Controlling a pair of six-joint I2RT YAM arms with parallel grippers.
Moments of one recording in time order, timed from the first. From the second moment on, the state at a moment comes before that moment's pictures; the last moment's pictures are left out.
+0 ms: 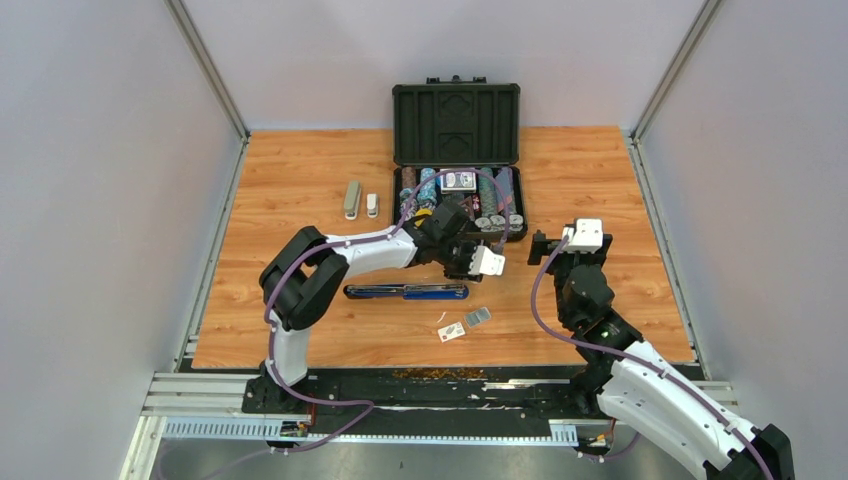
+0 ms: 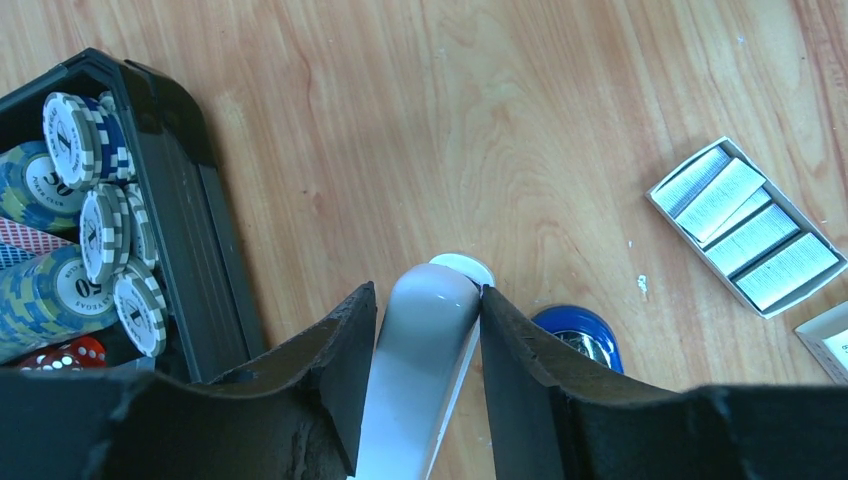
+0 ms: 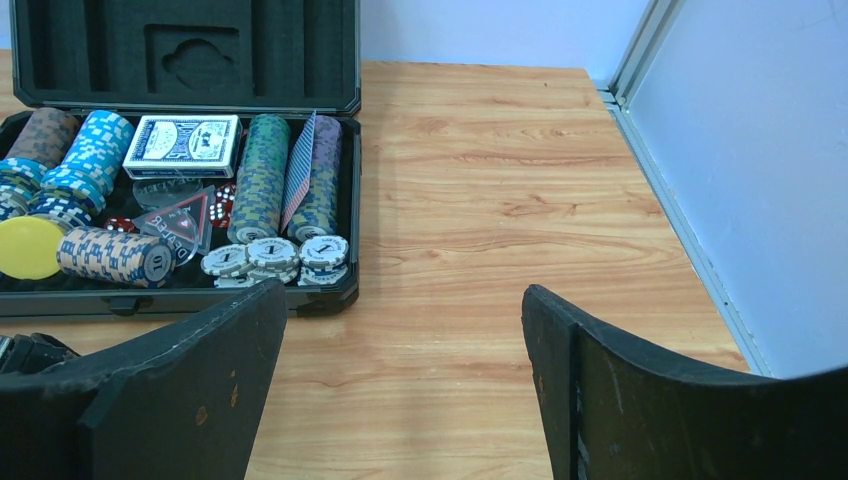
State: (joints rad) left arm -0.85 1.95 1.28 -0.18 0.53 0.93; right arm 0.63 0.63 0.37 0.22 0.71 -0.05
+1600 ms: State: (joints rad) left arm -0.85 1.55 0.99 0.30 0.39 0.34; right arm 0.63 0.49 0.33 0.15 0.27 0.07
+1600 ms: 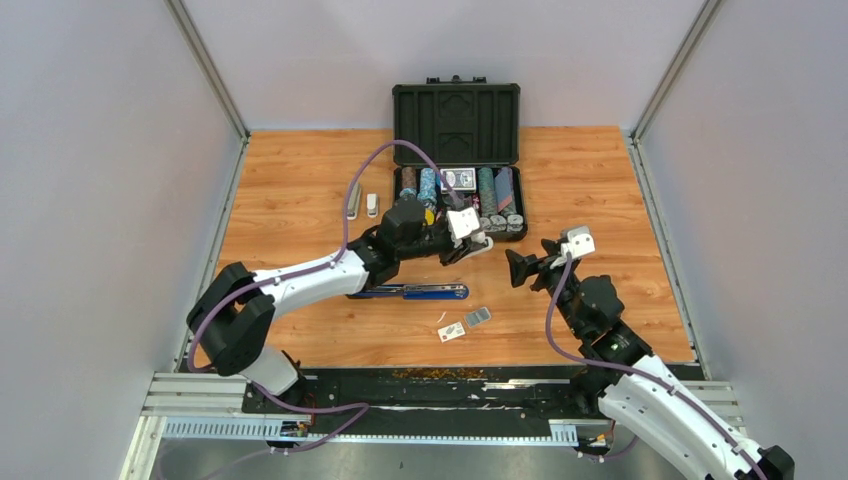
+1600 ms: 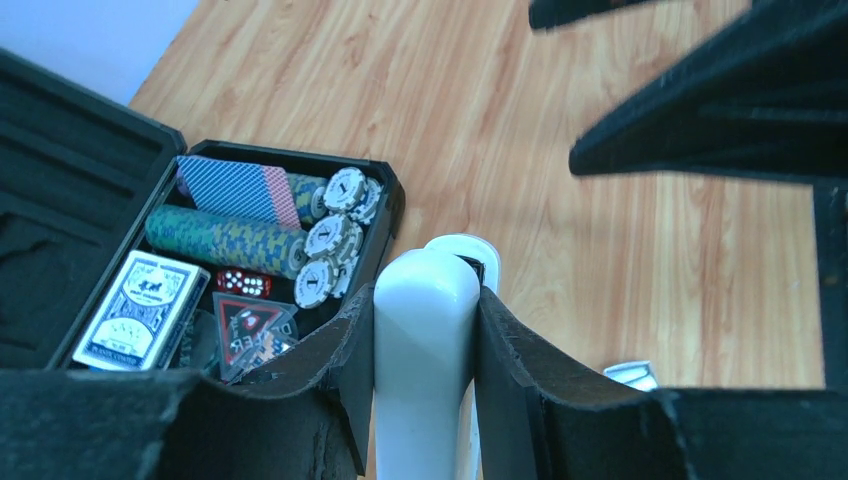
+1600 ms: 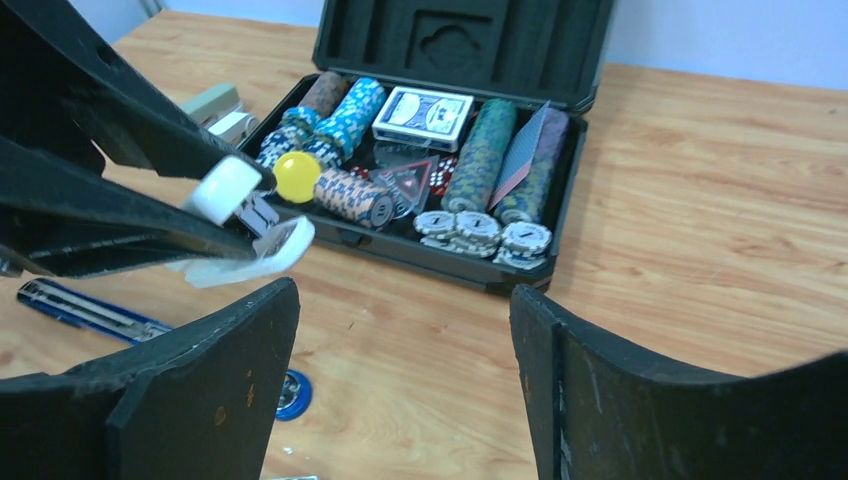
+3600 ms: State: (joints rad) left arm -0.89 1.45 0.68 0.70 0.22 -0.02; right arm 0.63 0.88 0.36 0.42 0.11 0.70
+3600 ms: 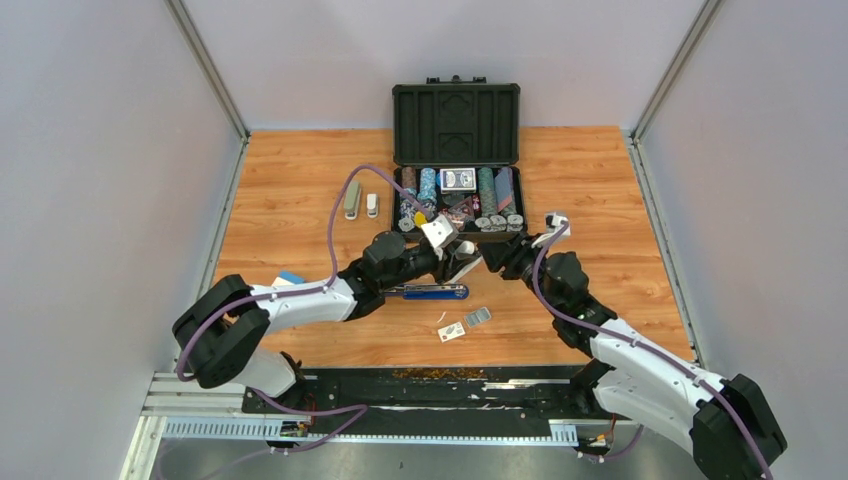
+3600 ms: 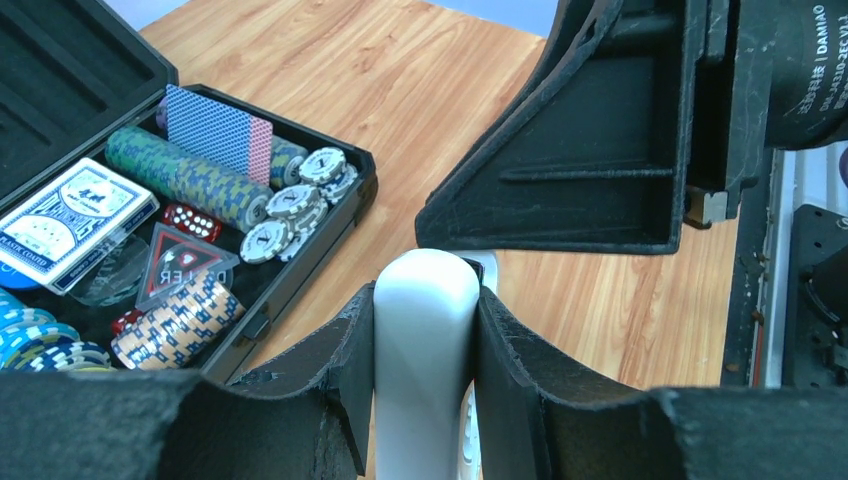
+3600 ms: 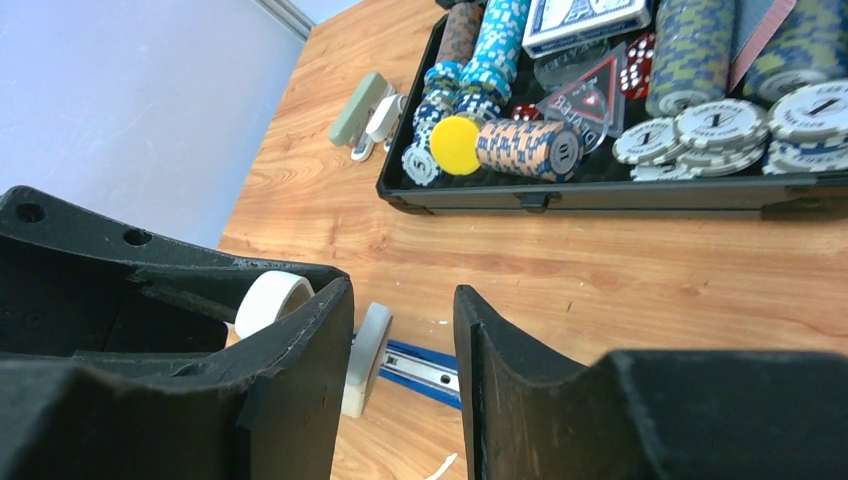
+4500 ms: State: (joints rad) left arm -0.94 1.44 0.65 0.75 0.04 -0.08; right arm 0.68 0.98 0.42 0.38 0.16 0.85
